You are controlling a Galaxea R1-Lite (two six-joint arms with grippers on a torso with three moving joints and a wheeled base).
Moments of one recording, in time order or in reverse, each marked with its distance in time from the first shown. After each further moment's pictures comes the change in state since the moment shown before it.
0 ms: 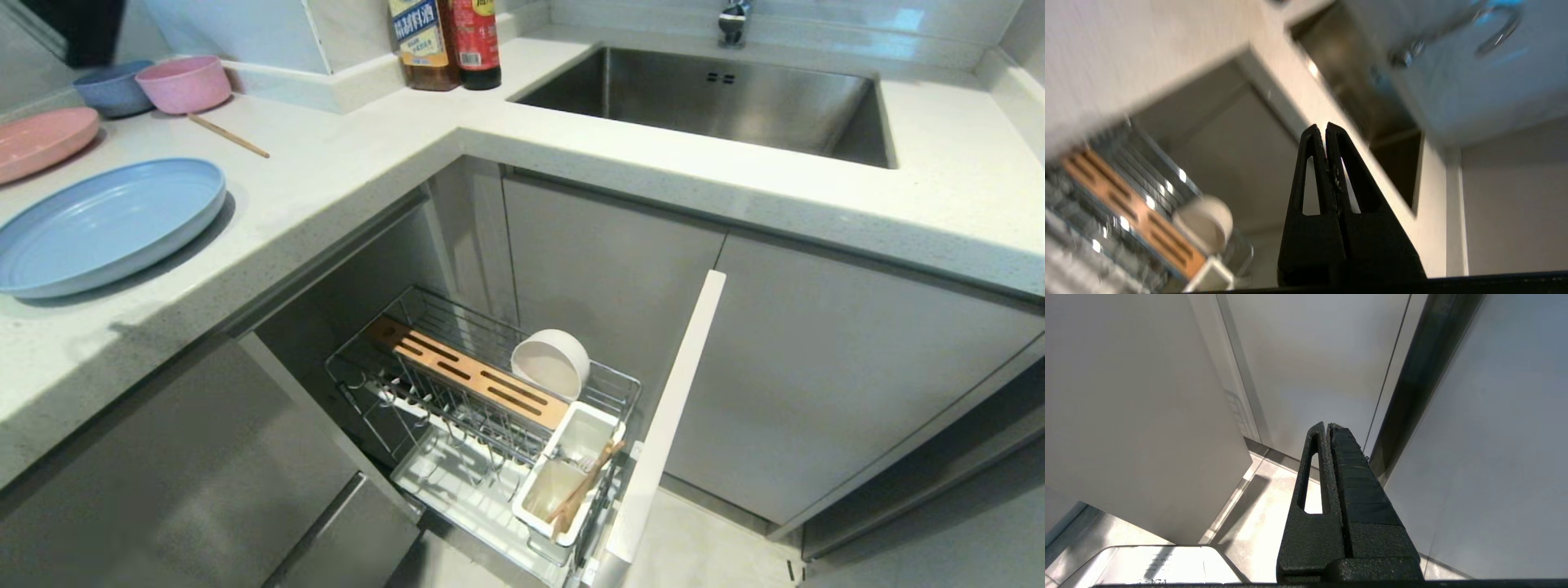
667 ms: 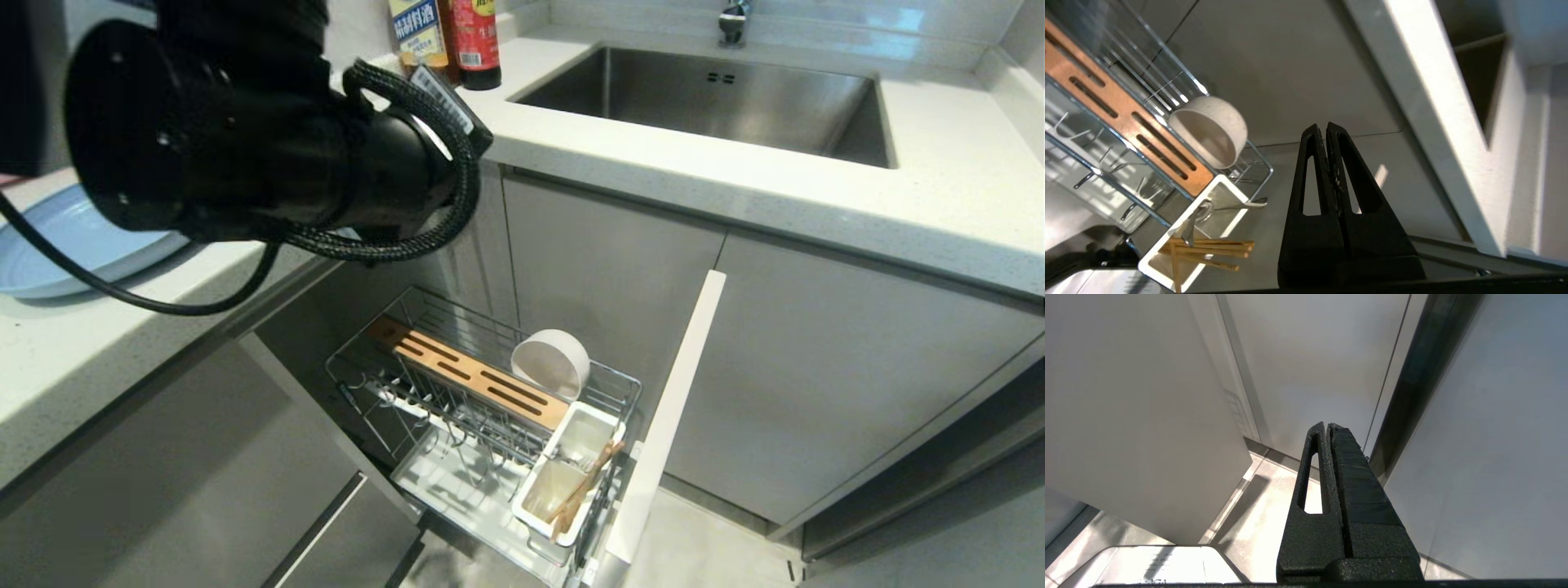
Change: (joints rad) left arm -0.029 0.200 0.131 0.039 -0.108 -0.219; right arm 0.000 0.000 0.000 0.000 0.000 0.000
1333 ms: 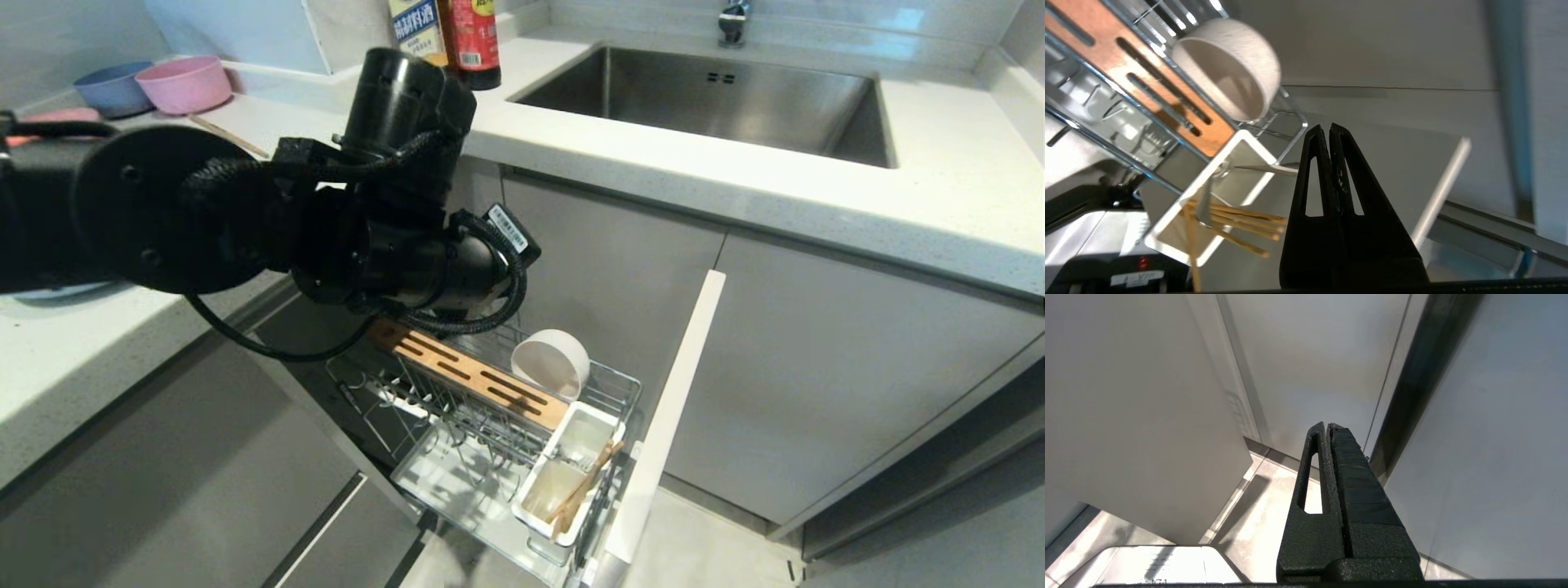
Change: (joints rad) left arm 0.128 0.147 0.098 -0.042 -0.308 -0.051; right arm 0.000 0.000 0.000 0.000 0.000 0.000
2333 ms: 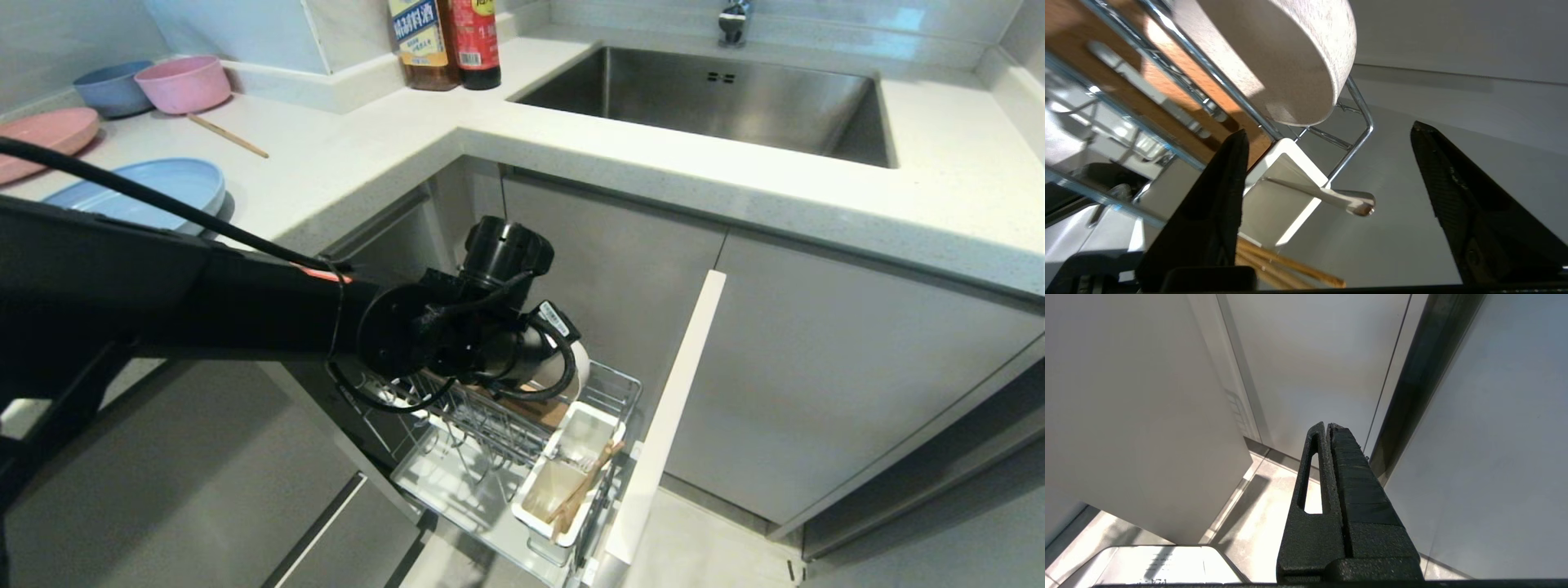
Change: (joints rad) left arm 0.041 0.240 0.106 -0.222 -0.084 -0.016; right arm 0.000 0.000 0.000 0.000 0.000 0.000
